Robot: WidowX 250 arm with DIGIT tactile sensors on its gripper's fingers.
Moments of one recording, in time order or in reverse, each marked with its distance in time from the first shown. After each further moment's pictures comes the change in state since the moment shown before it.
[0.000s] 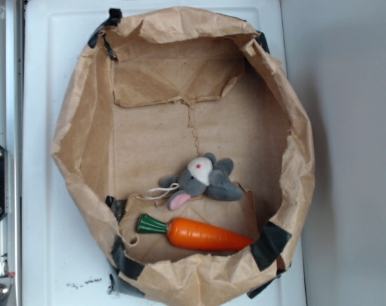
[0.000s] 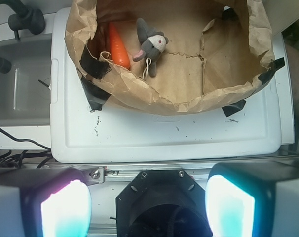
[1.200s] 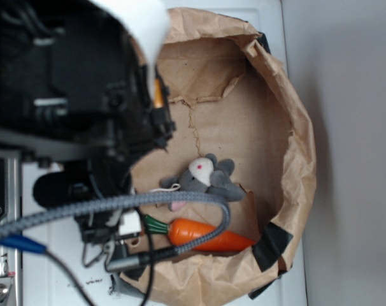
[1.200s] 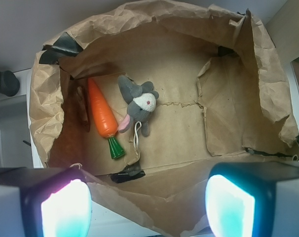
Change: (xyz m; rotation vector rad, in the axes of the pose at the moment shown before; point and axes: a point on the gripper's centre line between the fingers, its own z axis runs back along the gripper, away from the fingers) arm 0.092 0.018 -0.041 -0.010 -0.044 0.135
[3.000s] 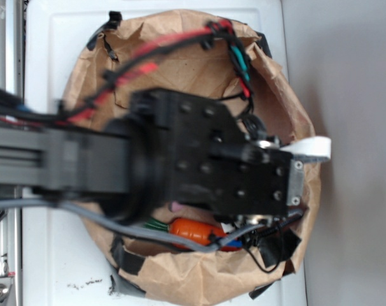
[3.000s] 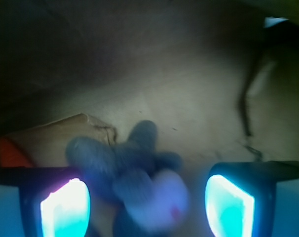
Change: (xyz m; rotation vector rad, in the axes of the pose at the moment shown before) arm 0.065 -0.013 -0.160 0.150 0.081 0.144
